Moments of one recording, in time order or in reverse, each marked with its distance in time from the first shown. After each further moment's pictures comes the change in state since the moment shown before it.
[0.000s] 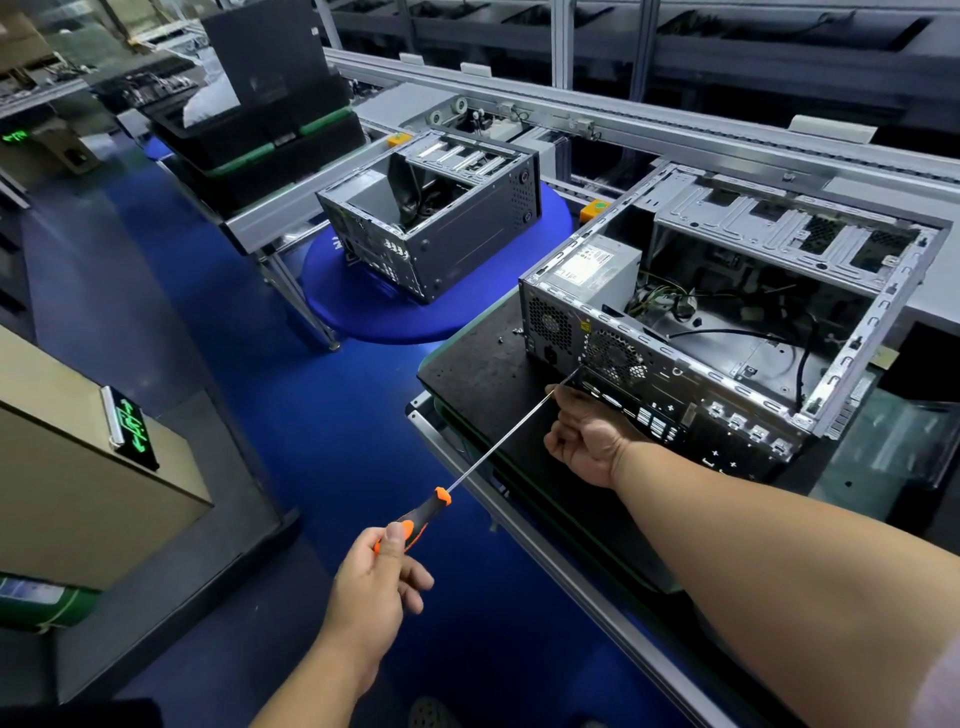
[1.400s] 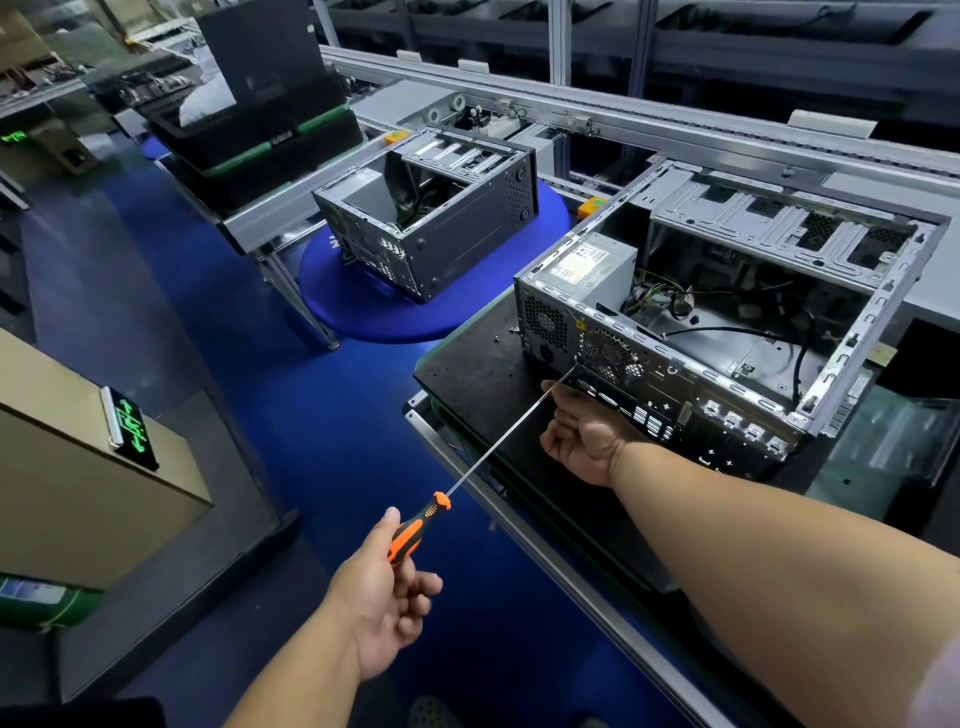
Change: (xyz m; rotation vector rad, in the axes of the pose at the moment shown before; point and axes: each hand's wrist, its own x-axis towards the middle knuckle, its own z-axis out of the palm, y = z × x) left_hand -0.001 0.028 0.005 -0.334 -0.058 -0.505; right_hand 0.000 -0.002 -0.003 0.034 -0.045 0.009
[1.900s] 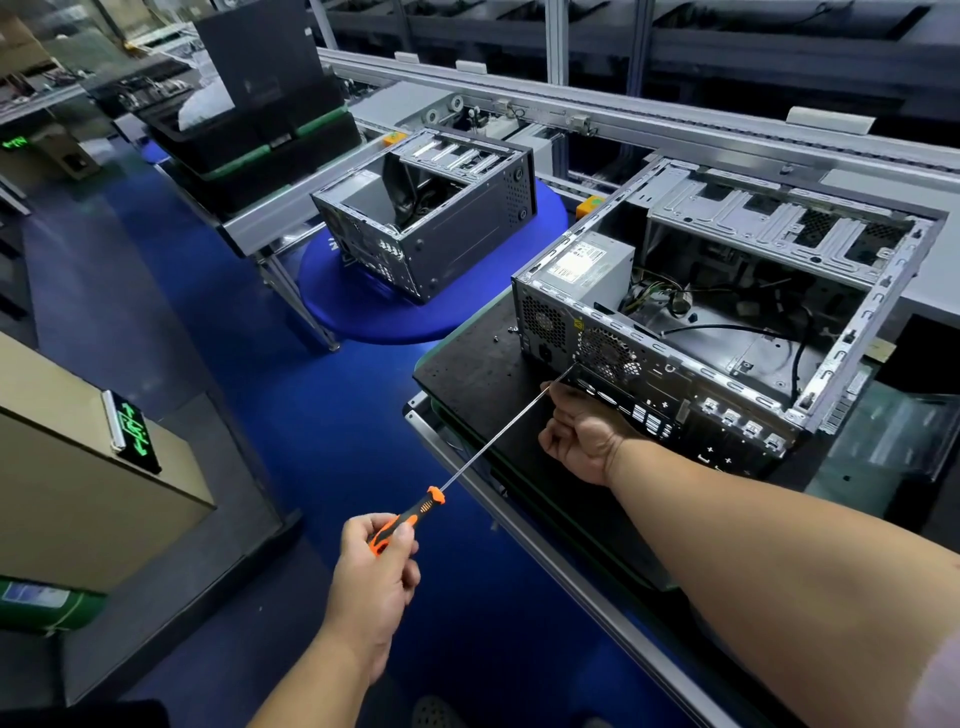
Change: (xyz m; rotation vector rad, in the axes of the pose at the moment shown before) left_hand 0.009 -0.014 0.002 0.179 0.106 0.535; right_hand 0.002 0.002 0.002 -0.001 0.026 -0.012
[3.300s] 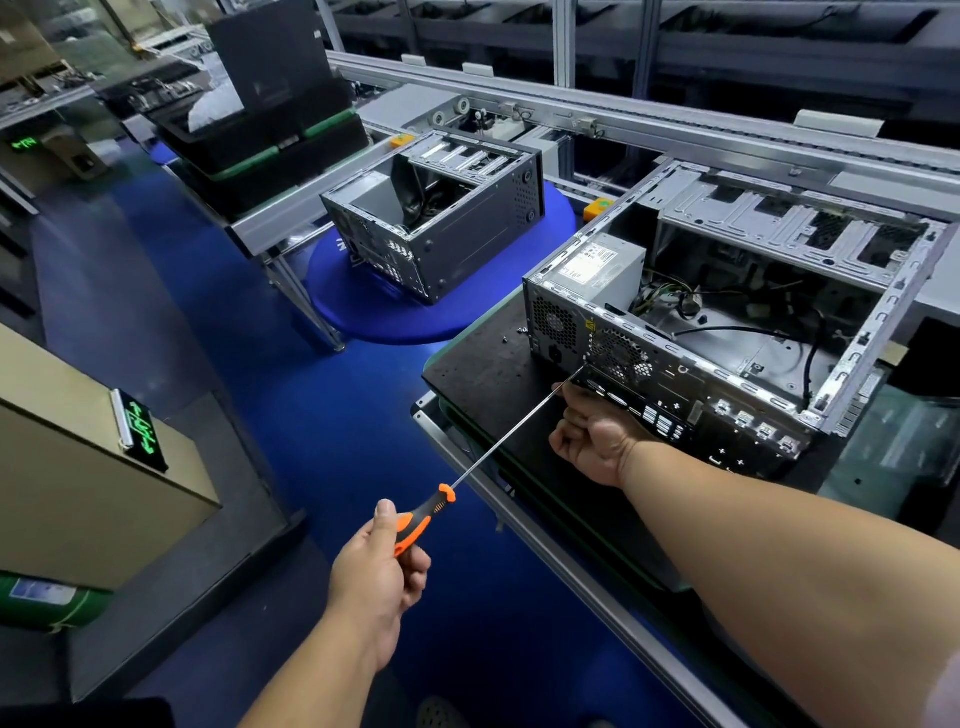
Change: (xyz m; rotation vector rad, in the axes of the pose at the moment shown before) left_hand 0.001 0.017 -0.002 -0.183 0.037 -0.213; right_hand -0.004 -0.001 0.001 0.004 0.004 0.006
